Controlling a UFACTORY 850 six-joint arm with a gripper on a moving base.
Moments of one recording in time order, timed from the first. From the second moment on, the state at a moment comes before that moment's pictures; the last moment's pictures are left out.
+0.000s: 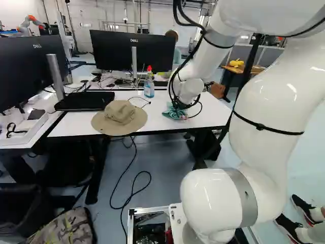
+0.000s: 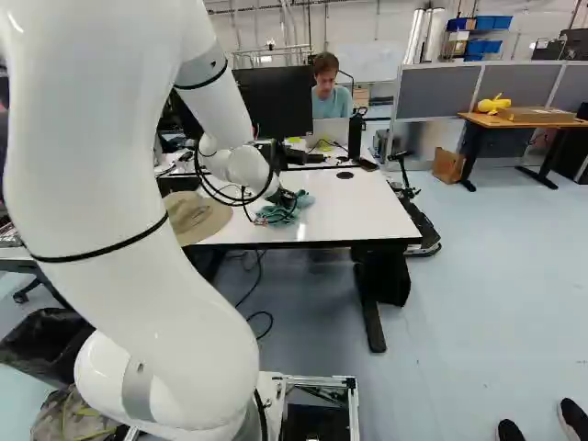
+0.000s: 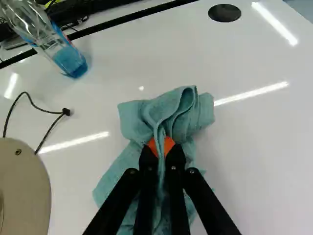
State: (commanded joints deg) arm -3.3 -8.0 -38.7 12.6 11.6 0.0
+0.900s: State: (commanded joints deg) arm -9.6 -16.0 -47.9 12.6 11.6 0.0
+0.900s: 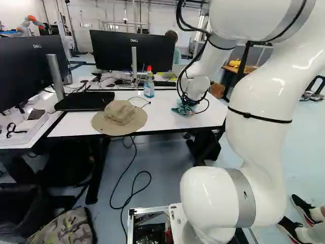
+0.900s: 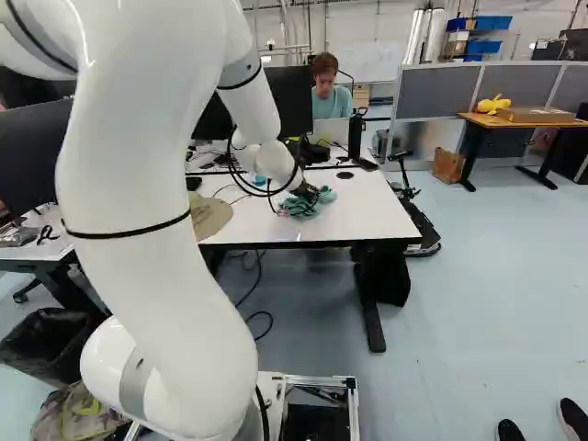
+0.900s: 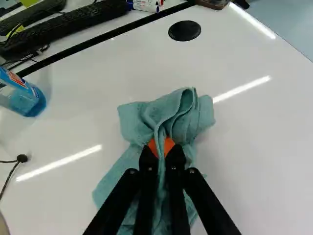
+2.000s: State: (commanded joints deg) arm -3.0 -21.8 -55.2 12.6 11.6 0.0
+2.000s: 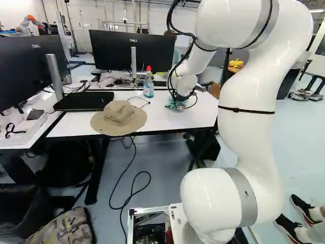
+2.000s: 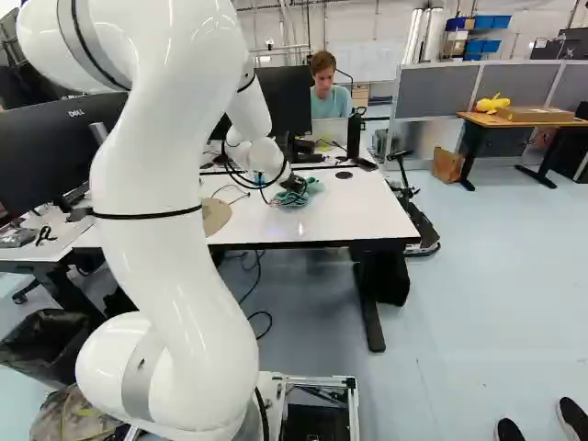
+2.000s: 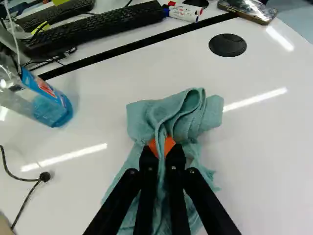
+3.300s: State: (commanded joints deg) arm 1.1 -11.4 -46.4 12.6 11.6 0.0
